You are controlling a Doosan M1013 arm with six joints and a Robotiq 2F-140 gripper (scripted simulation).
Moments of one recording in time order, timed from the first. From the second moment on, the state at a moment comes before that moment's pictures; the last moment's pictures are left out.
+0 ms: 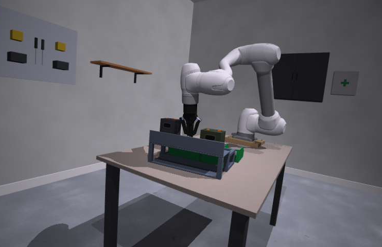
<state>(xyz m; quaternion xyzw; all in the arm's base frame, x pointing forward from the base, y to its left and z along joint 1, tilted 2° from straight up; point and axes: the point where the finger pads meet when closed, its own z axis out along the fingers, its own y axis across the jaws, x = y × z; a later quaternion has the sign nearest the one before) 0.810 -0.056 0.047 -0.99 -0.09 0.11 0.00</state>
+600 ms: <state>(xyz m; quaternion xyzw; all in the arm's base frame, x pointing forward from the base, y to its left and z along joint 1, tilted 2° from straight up) 0.816 -0.055 0.046 -0.99 -0.09 0.10 0.01</state>
